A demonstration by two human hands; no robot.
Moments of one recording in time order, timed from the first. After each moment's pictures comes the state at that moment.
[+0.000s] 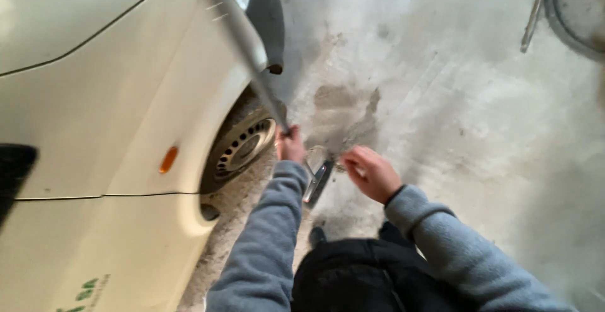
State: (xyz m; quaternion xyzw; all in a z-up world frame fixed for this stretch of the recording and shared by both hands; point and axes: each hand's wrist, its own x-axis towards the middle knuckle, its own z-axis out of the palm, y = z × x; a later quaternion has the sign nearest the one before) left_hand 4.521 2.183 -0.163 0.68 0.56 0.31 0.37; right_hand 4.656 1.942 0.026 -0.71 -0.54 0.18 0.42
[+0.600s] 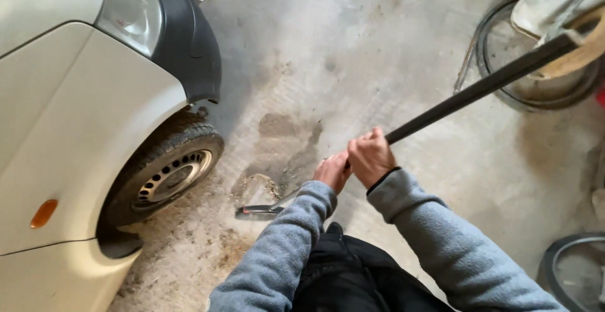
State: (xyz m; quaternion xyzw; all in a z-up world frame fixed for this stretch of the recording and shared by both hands) left_hand 4.906 1.959 -0.148 0.90 0.28 -0.05 0.33; right_hand 5.032 1.889 -0.010 -0.73 -0.66 -0.16 -0.05
